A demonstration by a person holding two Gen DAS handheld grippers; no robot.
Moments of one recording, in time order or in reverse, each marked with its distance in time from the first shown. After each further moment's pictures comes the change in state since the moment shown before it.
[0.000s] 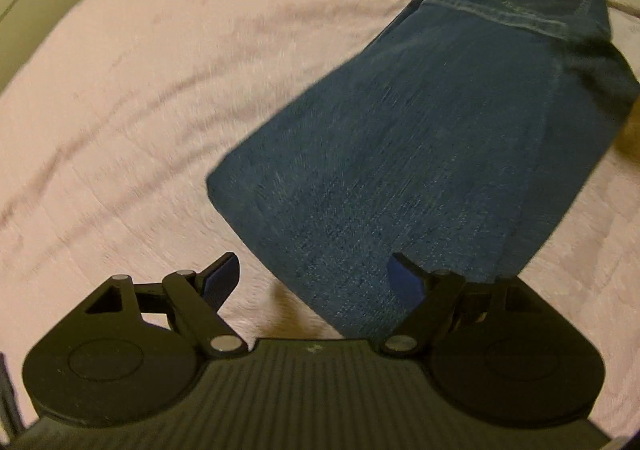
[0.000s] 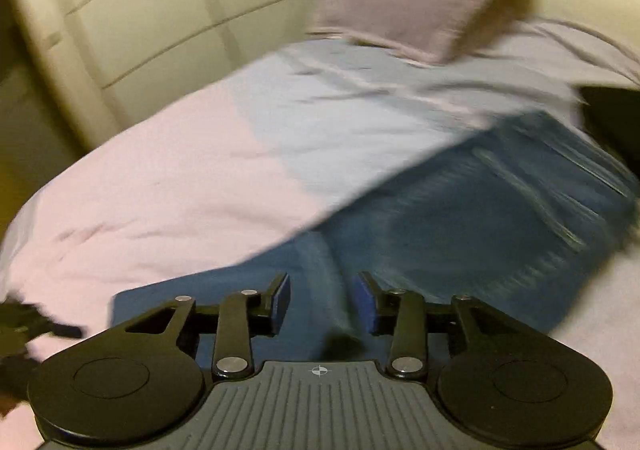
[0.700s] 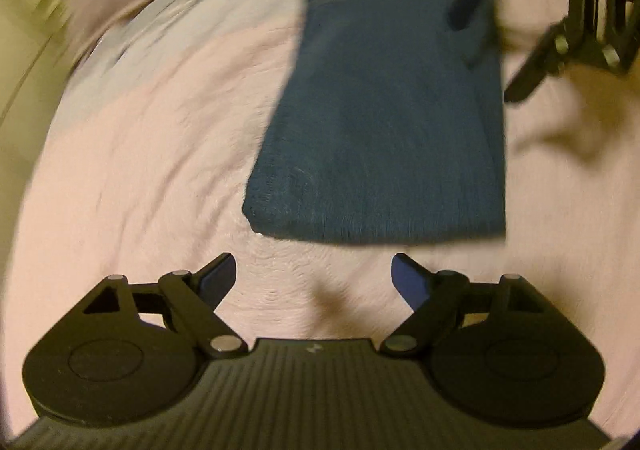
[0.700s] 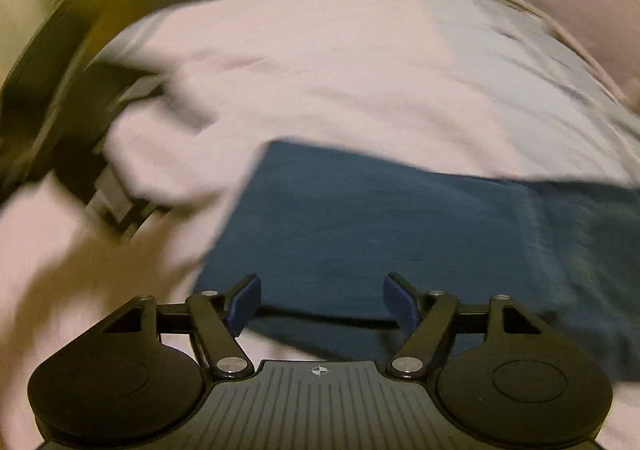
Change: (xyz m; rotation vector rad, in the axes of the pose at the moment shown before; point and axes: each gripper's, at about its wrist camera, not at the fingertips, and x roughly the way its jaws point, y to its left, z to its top) left arm -0.031 0.041 -0.059 0.705 -0.213 -0.025; right arm 0.031 0.146 -0.095 -0.551 0.266 0.166
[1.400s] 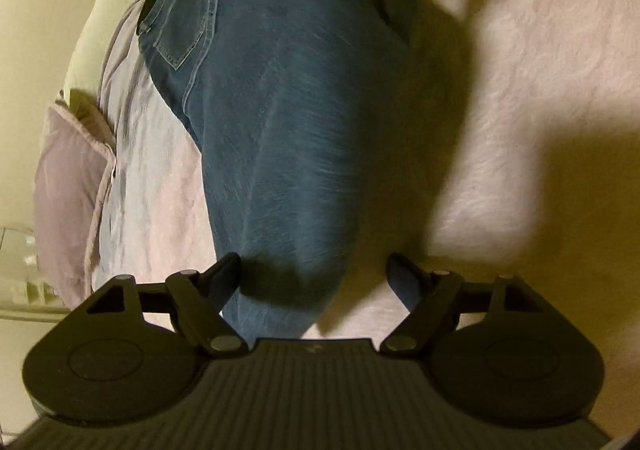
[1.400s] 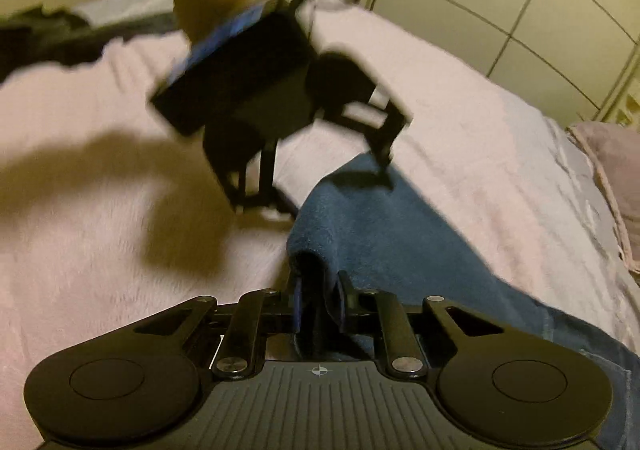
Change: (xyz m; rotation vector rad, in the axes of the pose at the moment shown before) left arm 0.082 -0.022 -0.014 0.757 -0.250 0.109; right arm 0.021 0.054 -0.011 -0.347 -0.097 -0.102
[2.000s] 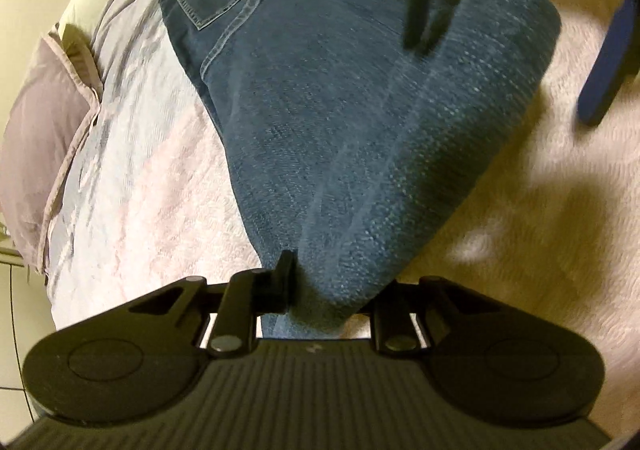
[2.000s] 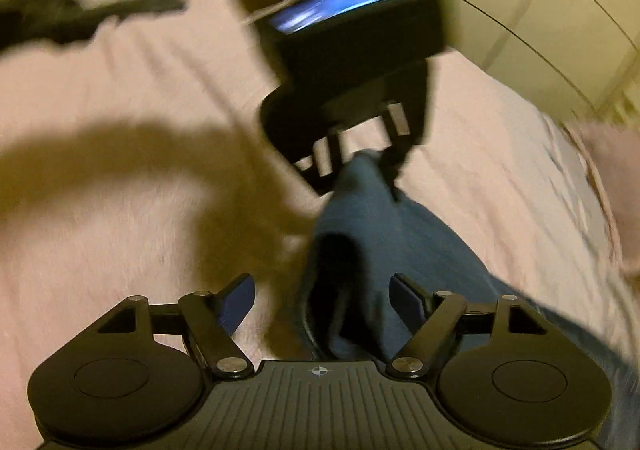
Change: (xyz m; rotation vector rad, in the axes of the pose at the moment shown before) left arm 0.008 0.061 0.011 -0.203 0.051 -0.131; right arm 0.007 0.038 0.014 -0.133 0.082 -0.063
